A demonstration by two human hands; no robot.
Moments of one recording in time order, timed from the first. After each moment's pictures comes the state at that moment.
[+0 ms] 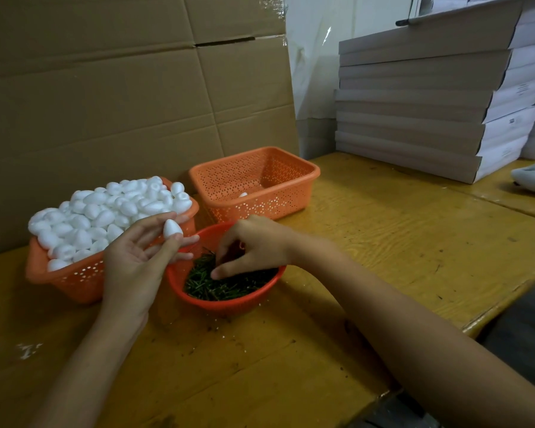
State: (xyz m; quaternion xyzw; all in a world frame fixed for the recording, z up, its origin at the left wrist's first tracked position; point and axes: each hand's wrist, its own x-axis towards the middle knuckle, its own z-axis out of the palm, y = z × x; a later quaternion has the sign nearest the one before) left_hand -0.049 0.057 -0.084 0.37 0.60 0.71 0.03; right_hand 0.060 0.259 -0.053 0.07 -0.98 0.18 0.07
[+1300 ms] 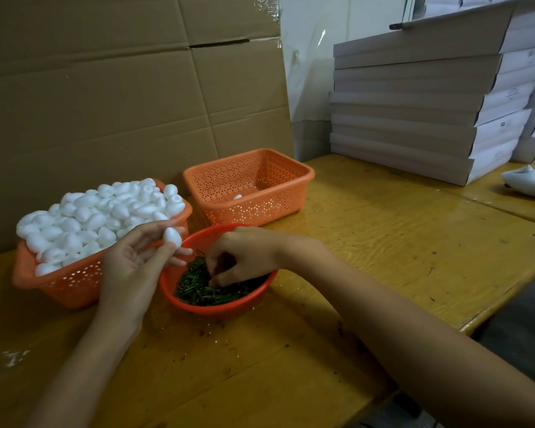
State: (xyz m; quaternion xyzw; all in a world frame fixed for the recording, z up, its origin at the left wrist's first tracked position) left_hand -0.043 0.061 -0.081 0.37 0.63 0.68 0.02; right_hand 0.056 0.252 -0.051 0.08 -0.98 0.17 0.00
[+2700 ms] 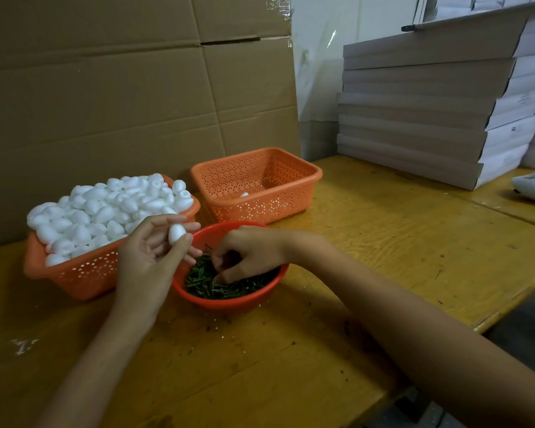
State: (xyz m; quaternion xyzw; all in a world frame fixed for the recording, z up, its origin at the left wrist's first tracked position) left_hand -0.038 0.064 -0.084 0.39 0.64 0.66 -0.02; right_hand 0.055 0.250 -0.045 0.11 -0.97 0.19 -0.04
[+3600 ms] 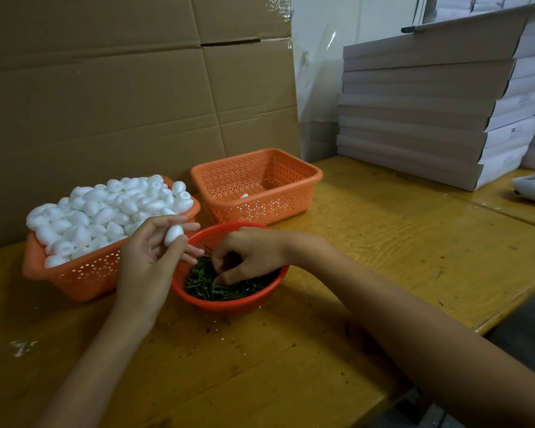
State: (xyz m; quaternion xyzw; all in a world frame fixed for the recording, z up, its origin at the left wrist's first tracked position) left_hand -0.039 0.065 -0.083 0.39 0.64 0.66 -0.01; right_hand 0.054 0.251 -0.048 0.11 -0.97 0.19 -0.03
